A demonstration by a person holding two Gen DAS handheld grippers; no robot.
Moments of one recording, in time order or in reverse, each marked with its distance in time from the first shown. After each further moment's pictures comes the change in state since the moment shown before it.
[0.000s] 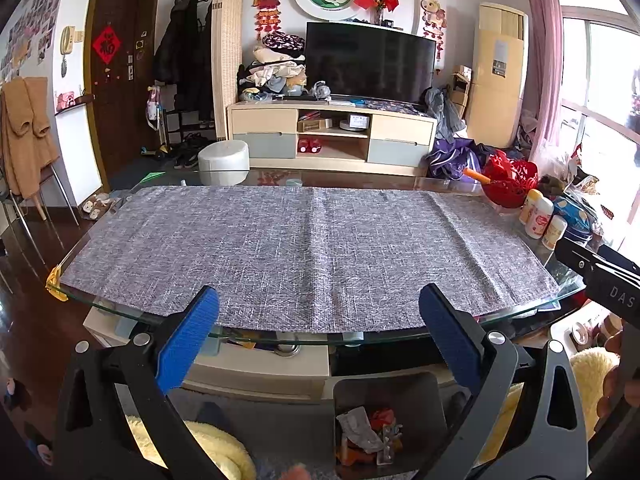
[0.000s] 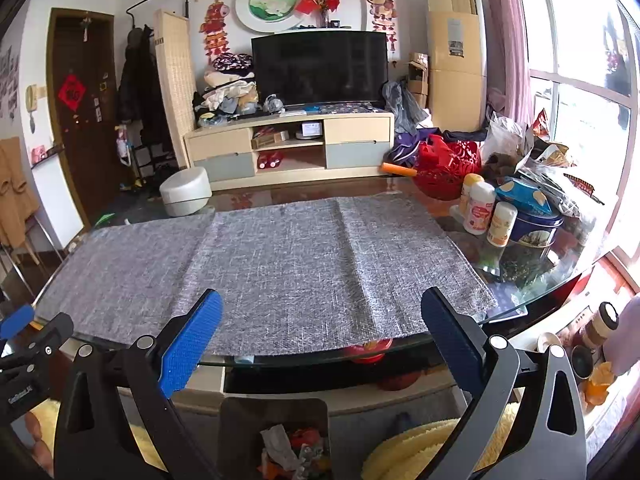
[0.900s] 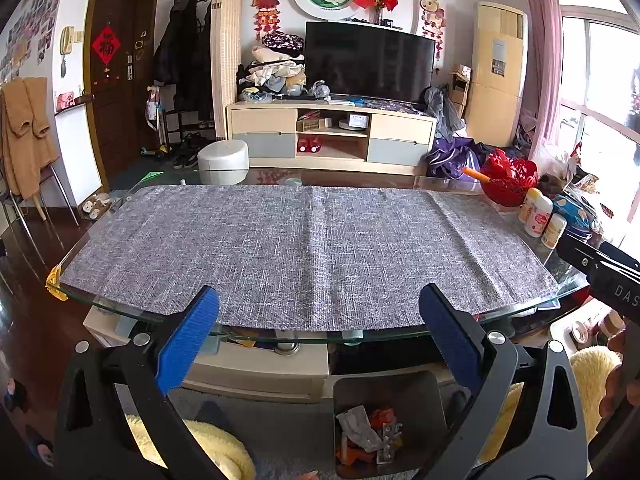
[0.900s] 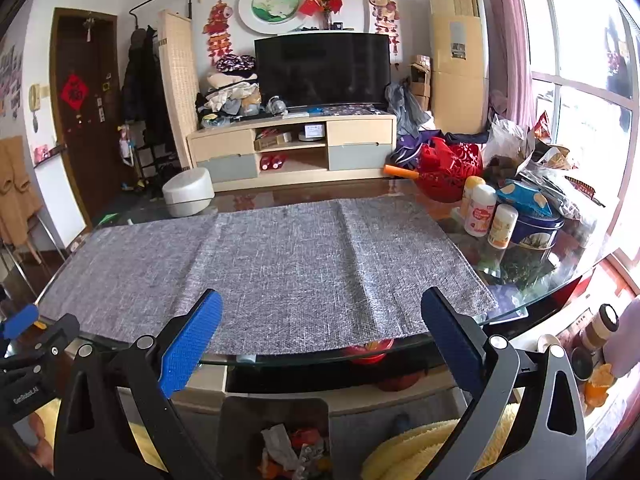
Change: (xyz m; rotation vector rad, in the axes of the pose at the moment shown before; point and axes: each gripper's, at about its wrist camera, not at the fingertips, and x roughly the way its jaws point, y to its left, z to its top) left arm -0.001 0.004 0.003 0.005 0.003 -0.003; right arm -0.001 -0.006 0.003 -0.005 -0.003 0.016
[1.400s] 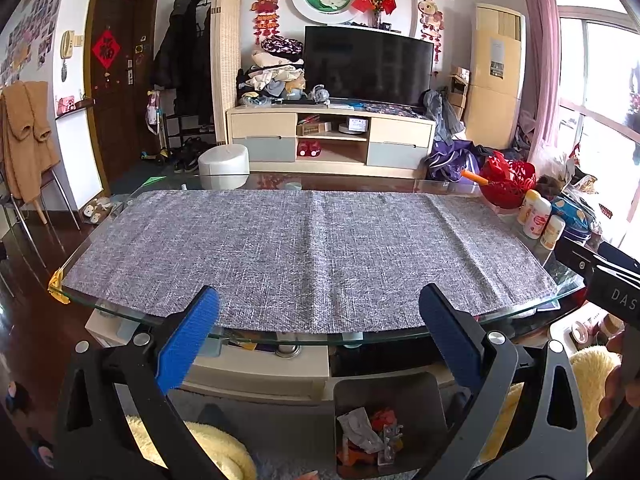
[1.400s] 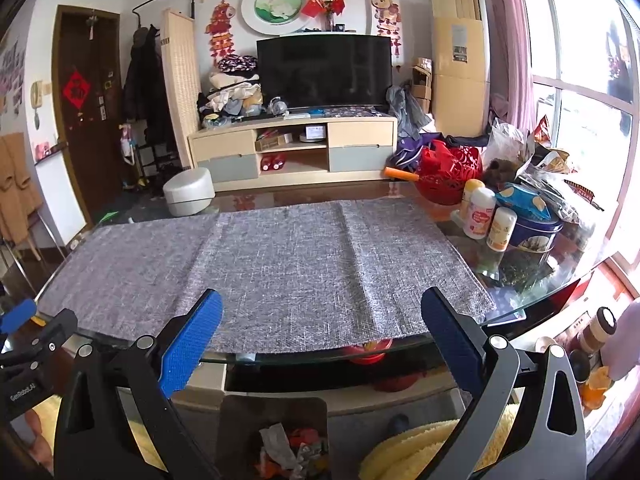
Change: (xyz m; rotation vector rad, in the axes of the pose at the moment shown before) left arm -0.005 -0.002 -0.002 0.007 -0.013 0.001; right arm -0.004 0.001 0.002 -0.012 -0.008 -0.003
